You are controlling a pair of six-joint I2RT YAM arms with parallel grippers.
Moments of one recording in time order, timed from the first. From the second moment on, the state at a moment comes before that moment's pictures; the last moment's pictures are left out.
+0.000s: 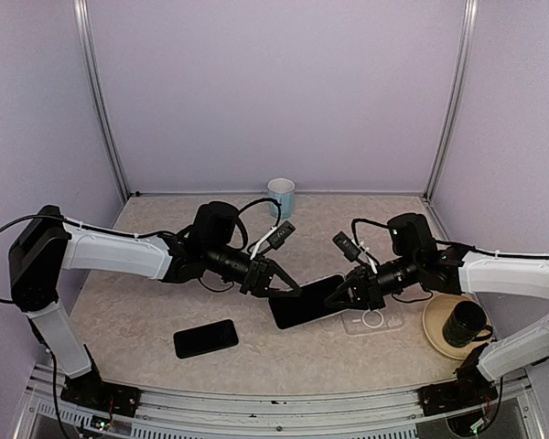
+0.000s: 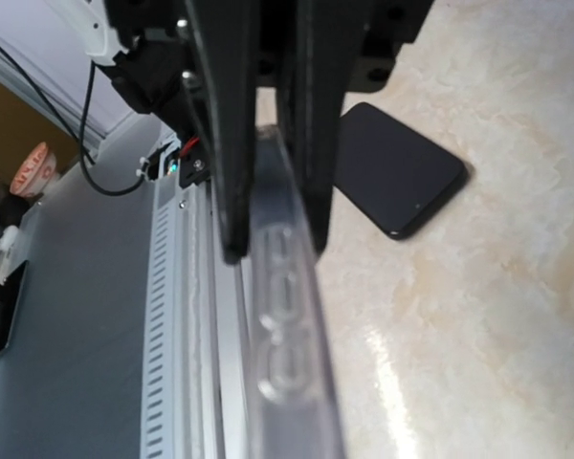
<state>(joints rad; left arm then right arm) -0.86 1.74 1.04 0.28 0.97 -0.37 0.67 1.27 0.69 -0.02 -0.93 0.13</state>
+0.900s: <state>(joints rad) -0.76 1.67 0.92 0.53 0.83 -0.65 0.52 1.17 0.64 0.16 -0.90 0.31</state>
